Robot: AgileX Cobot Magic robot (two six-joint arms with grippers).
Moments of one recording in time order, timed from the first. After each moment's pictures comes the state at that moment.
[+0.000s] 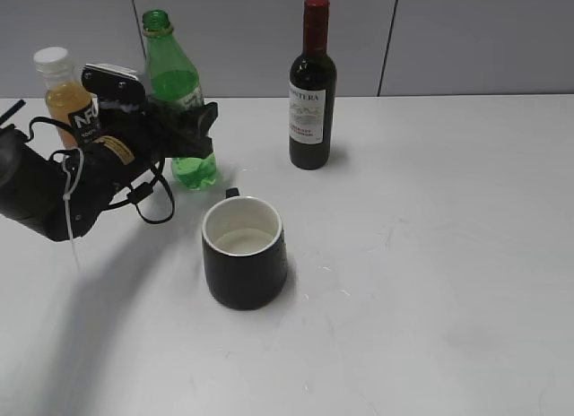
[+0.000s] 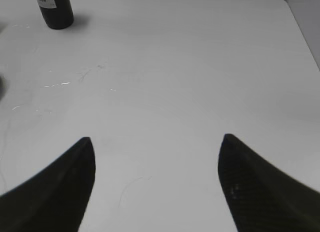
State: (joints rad) left arm -0.32 2.20 -0.98 0.07 -1.09 -0.02; right arm 0.04 0.00 -0.41 0.08 0.95 -0.09
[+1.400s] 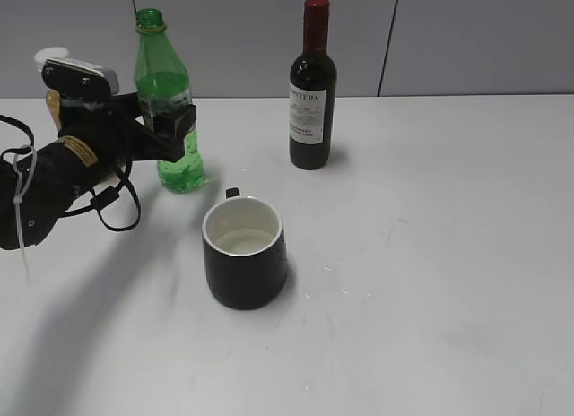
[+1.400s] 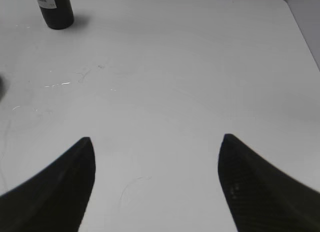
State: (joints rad) left arm -0.27 2.07 -0.82 0.10 -1.07 -0.01; right arm 0.04 0.00 -0.41 0.09 0.95 -0.09
